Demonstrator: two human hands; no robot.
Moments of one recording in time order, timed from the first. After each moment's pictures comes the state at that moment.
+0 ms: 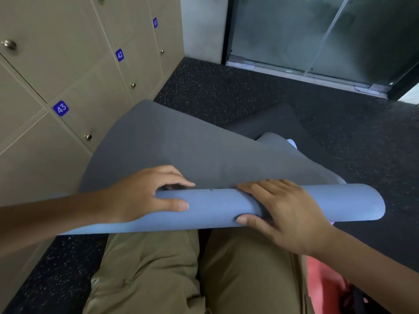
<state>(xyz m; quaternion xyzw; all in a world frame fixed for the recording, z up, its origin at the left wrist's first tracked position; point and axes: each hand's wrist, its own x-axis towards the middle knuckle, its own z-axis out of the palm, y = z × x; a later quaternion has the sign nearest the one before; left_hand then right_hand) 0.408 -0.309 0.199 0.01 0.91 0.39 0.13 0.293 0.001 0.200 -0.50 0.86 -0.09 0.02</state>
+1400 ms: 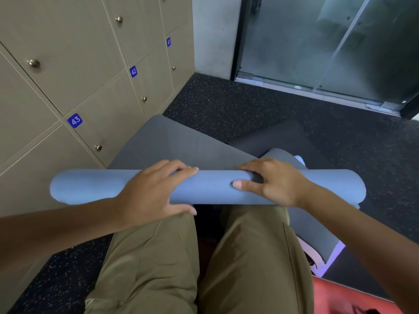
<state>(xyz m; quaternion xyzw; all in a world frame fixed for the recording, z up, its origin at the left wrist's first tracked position) 0.377 -0.315 0.170 0.07 0.98 0.10 -0.13 0.193 -0.056 0.201 -0.45 0.87 -0.11 0.16</state>
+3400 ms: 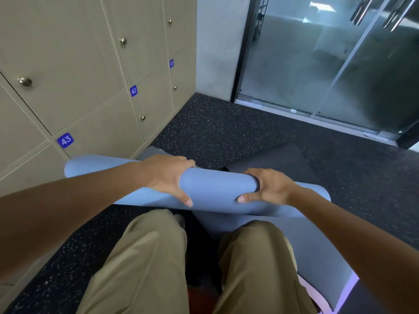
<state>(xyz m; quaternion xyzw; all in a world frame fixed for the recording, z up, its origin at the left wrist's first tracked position) 0.222 -0.392 0.171 -0.01 0.98 0.07 0.18 0.069 -0.110 0.151 -0.43 0.87 -0.11 0.20</state>
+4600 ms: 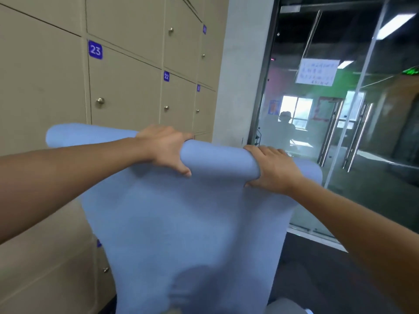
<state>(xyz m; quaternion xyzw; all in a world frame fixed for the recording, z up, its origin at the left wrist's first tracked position) 0.341 -0.402 0.555 -0.14 0.97 -0.12 -0.18 0.133 -0.161 0.511 -0.47 0.83 -0.02 -0.30</state>
